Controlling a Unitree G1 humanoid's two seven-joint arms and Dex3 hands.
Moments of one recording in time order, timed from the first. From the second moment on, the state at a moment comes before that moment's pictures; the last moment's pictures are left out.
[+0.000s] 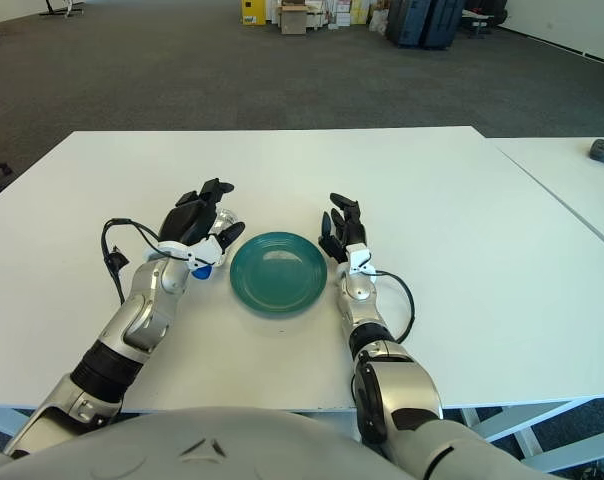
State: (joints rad) left arm -0.14 0.16 -0.41 -0.07 0.80 0.33 0.01; right arm -0.39 0.00 -0.09 1.14 -0.05 -0.62 -0.15
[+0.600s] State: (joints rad) left arm -0.18 0.13 -0.42 0.09 0.83 0.36 0.09; right arm -0.39 0.00 -0.09 1.14 -0.05 -0.62 -0.14
